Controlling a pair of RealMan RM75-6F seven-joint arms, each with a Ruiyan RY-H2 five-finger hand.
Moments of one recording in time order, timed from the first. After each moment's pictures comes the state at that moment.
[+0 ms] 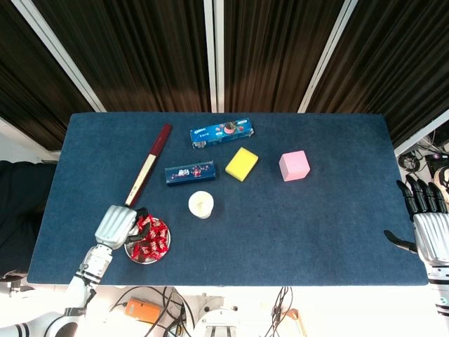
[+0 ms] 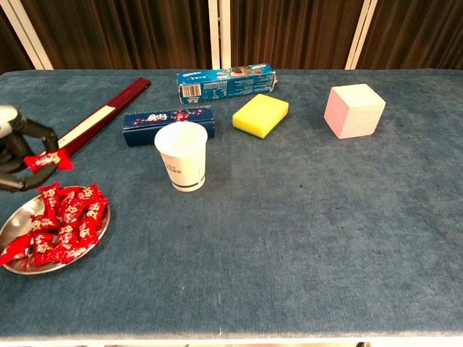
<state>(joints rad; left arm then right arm) -0.36 -1.44 -0.07 -1.63 1.46 1.20 0.28 0.09 -0.99 0.09 -1.72 -1.53 1.52 -0.07</state>
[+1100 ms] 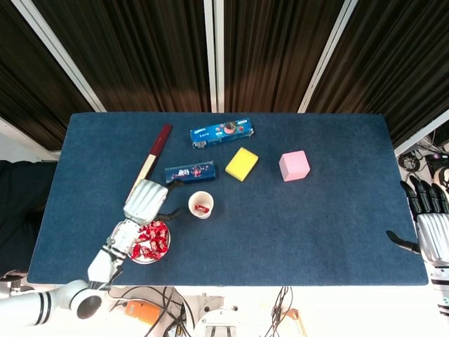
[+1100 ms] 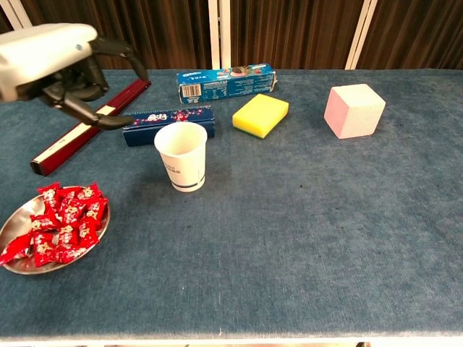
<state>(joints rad) -0.54 -1.45 -0.15 -1.73 1.37 1.19 0.41 0.09 -1.00 0.09 -1.69 -1.53 1.51 -0.03</state>
